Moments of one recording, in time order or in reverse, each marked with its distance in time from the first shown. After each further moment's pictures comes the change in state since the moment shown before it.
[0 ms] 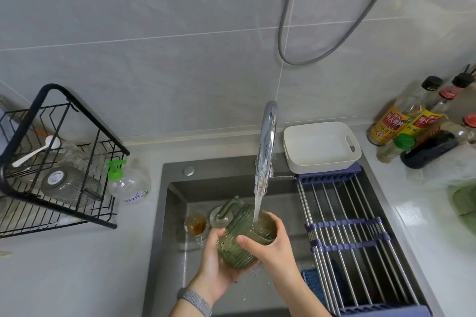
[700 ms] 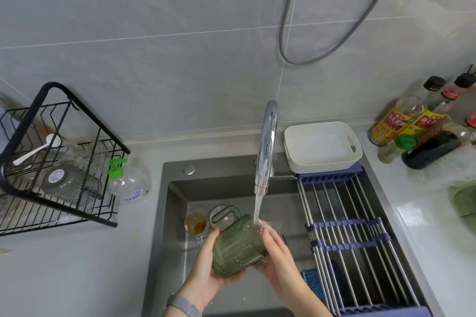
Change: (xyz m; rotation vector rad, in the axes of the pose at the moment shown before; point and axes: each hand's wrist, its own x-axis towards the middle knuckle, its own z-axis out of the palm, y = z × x) left_hand -0.001 0.001 -0.019 0.163 0.160 -0.017; right_hand -0.008 0.010 -0.010 0.296 -0.169 0.262
